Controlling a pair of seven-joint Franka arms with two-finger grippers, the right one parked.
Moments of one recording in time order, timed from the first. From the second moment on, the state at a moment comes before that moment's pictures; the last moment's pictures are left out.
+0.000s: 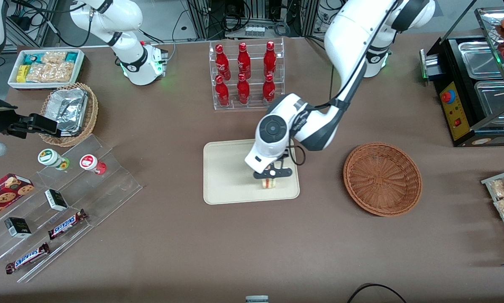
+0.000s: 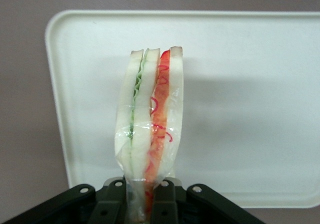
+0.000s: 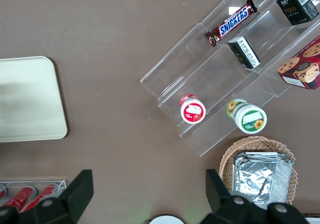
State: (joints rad) arm -0.64 0.68 -0.13 -1.46 -0.04 2.05 -0.78
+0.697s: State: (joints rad) arm -0.70 0.75 -0.13 -1.42 -0.05 2.05 -0.86
